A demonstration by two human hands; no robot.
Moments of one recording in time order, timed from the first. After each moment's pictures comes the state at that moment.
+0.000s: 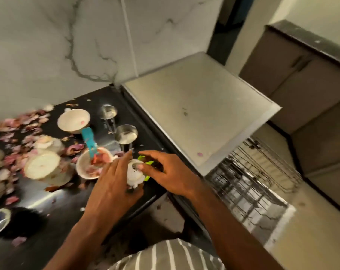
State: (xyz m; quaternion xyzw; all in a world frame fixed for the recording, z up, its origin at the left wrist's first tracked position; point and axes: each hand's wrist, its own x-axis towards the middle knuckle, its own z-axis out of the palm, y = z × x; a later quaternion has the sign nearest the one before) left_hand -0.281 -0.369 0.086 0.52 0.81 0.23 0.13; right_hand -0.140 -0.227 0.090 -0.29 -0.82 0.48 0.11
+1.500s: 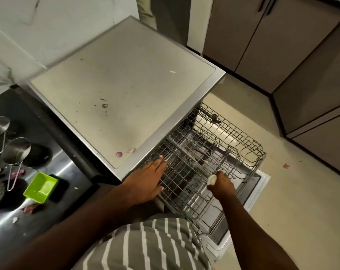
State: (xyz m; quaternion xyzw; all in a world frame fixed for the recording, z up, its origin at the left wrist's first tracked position) left_hand -0.027 -0.127 -0.025 0.73 0.60 -0.14 0.28; right_hand 0.271 -0.057 -0.176 -0.71 -0.60 0.35 -0.08
